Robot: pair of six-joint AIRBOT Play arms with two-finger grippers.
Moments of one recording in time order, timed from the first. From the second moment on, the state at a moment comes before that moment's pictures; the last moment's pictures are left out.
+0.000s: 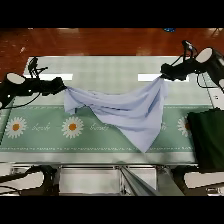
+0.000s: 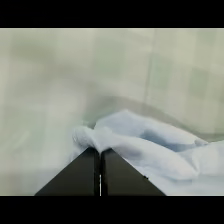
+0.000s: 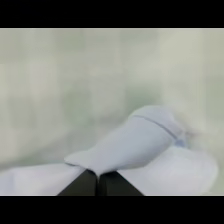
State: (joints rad) left arm 0.11 -1.43 1.03 0.83 -0.79 -1.29; right arm -0.05 -1.63 1.47 -1.16 1.00 1.58
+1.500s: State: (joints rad) left arm 0.30 -1.73 1.09 0.58 -1.23 -1.02; right arm -0.38 -0.92 0.53 -1.09 1.31 1.44
